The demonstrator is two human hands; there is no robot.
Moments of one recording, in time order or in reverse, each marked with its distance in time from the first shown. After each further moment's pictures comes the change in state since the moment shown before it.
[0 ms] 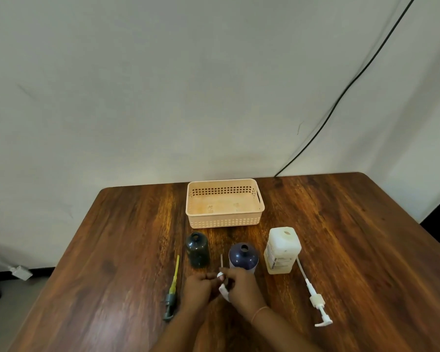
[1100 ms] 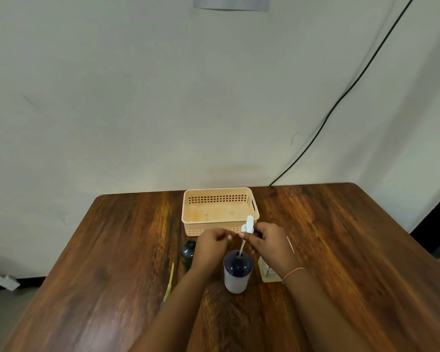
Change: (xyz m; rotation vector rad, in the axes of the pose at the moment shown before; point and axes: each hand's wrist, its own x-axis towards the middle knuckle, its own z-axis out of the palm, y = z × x) left_hand 0.001 0.094 0.031 0.389 0.003 0.469; right_hand 0.021 -0.051 -0.103 -0.020 0.240 -0.125
